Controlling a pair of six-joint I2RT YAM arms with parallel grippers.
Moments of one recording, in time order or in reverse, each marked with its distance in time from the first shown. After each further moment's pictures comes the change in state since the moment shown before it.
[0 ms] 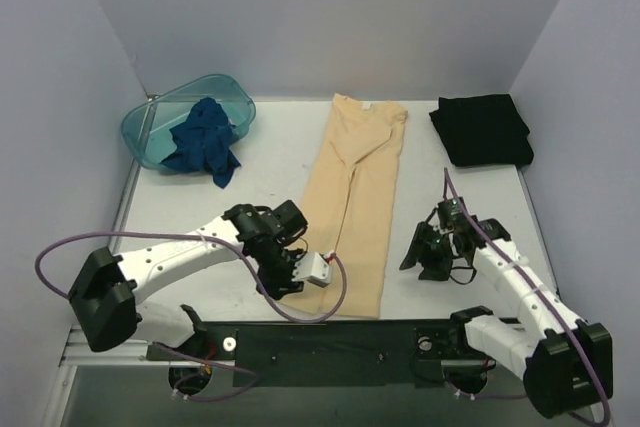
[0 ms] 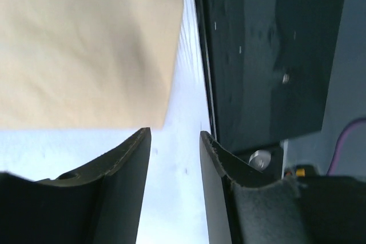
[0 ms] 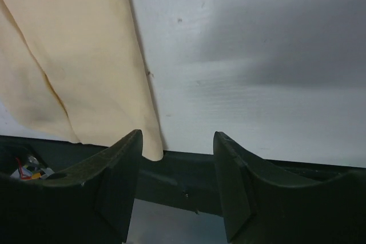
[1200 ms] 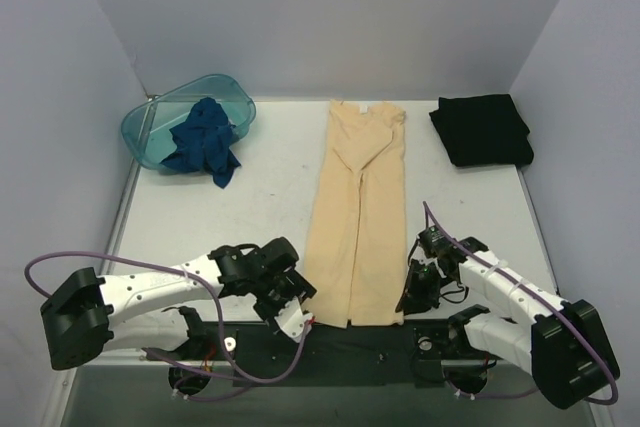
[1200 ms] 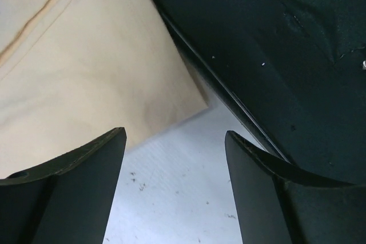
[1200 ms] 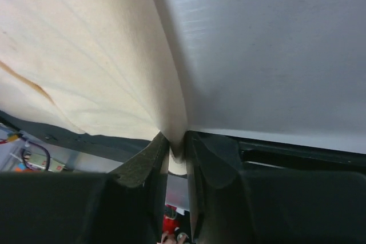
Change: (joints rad) left arm -0.115 -0.262 -0.361 0.346 0.011 0.532; right arm 0.204 -0.026 -0.267 0.063 -0.143 0.188
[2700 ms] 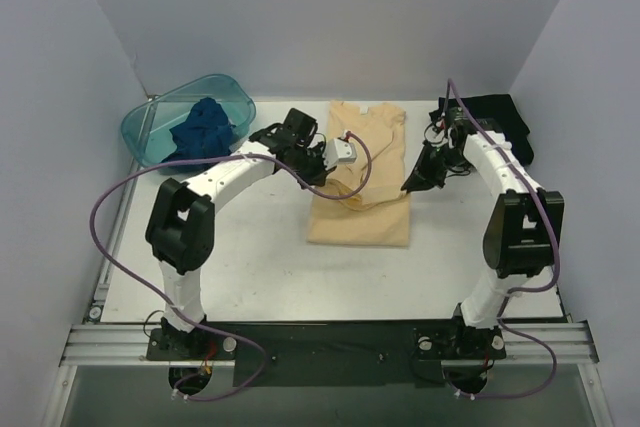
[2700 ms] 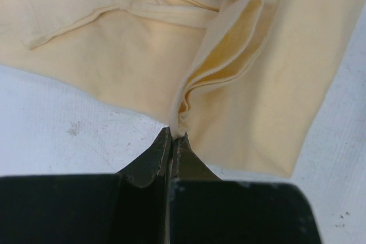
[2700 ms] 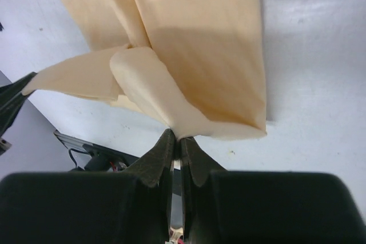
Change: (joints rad) left arm 0.476 0.763 0.945 0.006 0.013 -0.520; right arm -0.354 0.695 1.006 -0.176 -0.065 -0.301
